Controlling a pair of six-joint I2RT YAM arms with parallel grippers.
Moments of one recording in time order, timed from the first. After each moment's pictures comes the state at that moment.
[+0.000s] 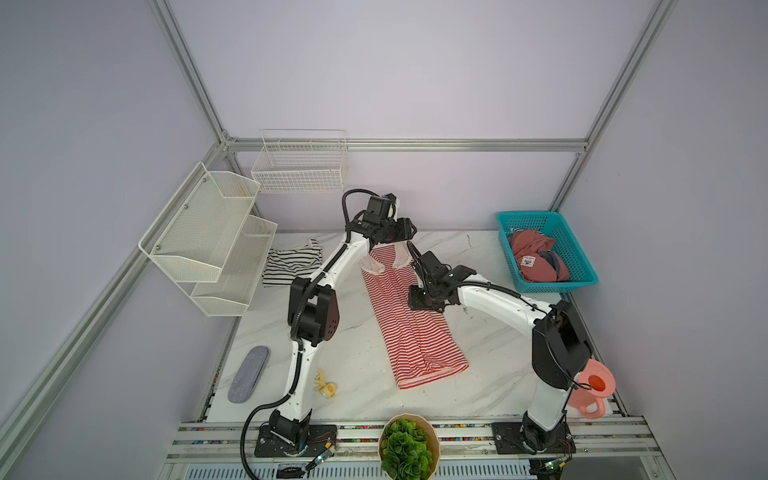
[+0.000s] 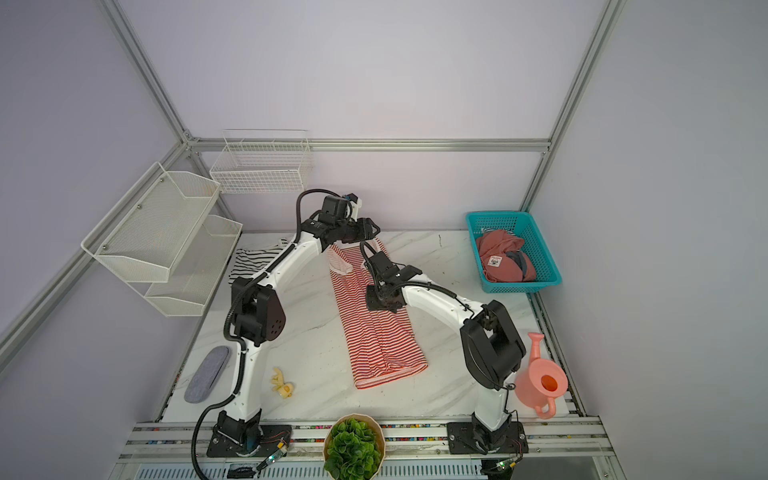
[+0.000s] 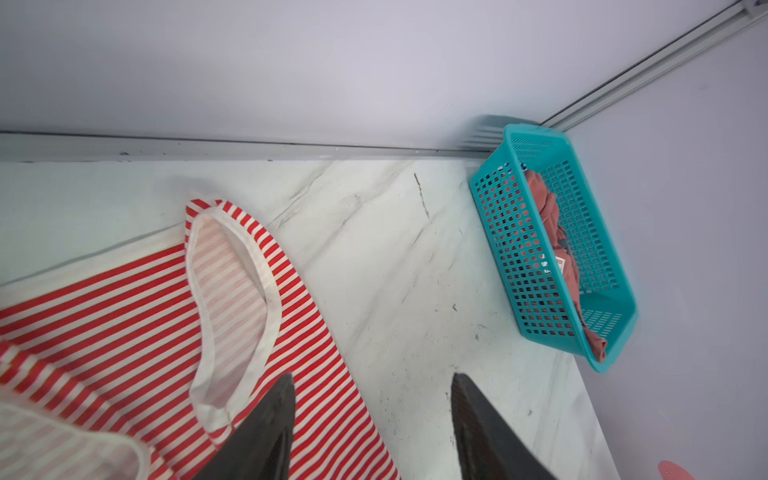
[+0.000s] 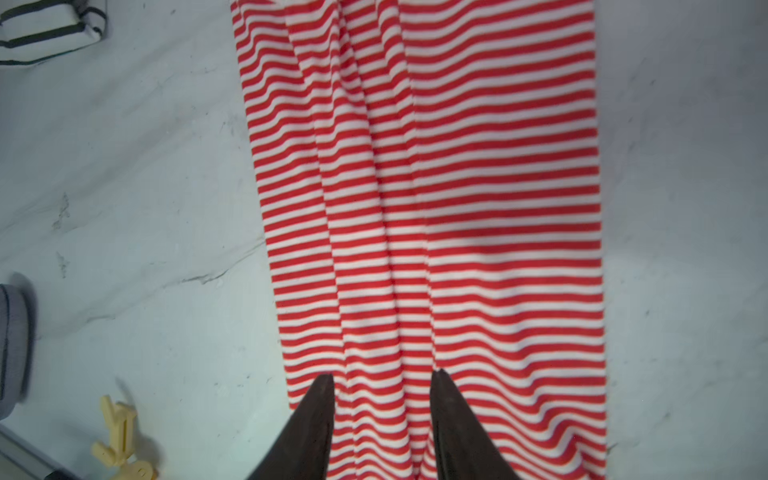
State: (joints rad) left arm -0.39 2.22 2.17 -0.55 0.30 -0.47; right arm 0.67 1.87 1.50 -0.70 -0.03 0.58
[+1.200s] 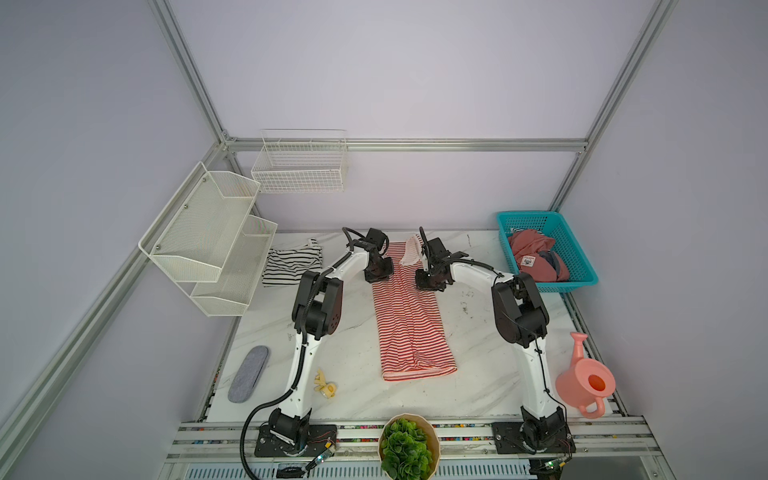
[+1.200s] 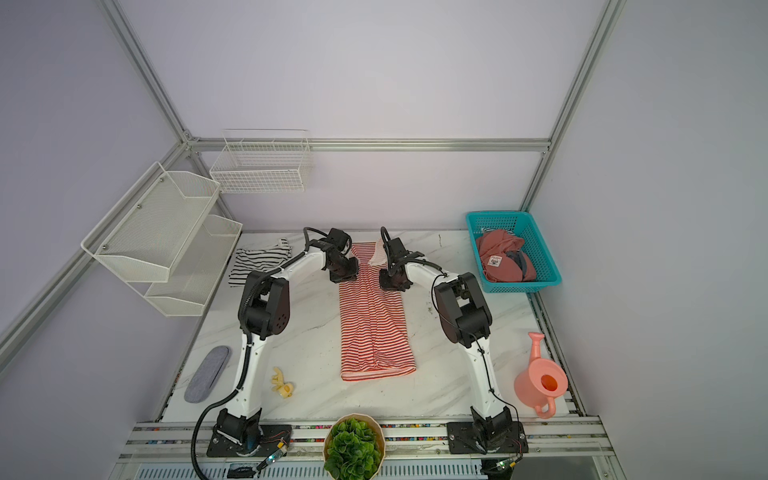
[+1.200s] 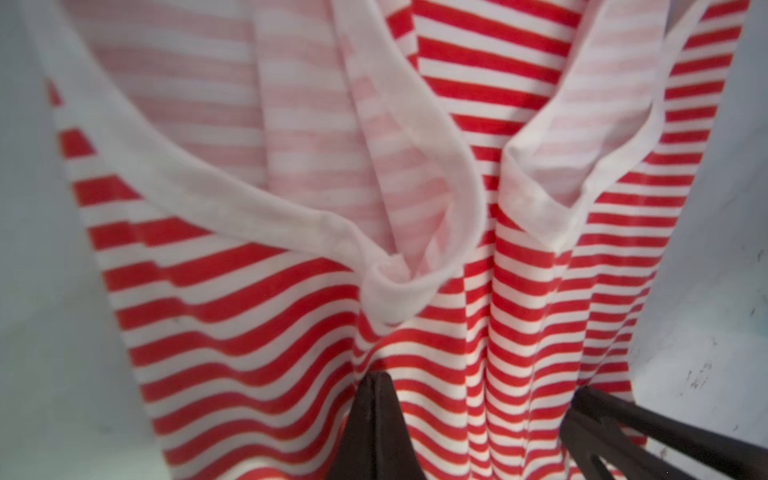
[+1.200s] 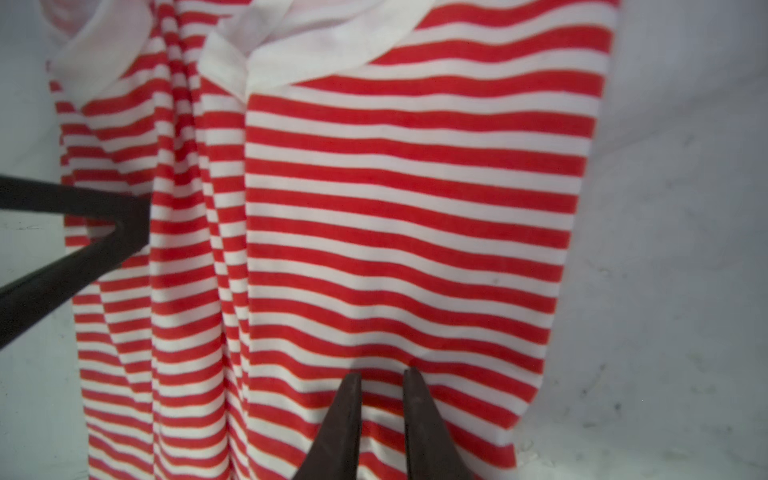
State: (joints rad) left arm -0.35 2.44 2.08 -0.78 0.21 -0.50; right arm 0.49 2.24 1.71 -0.57 -0.16 0.40
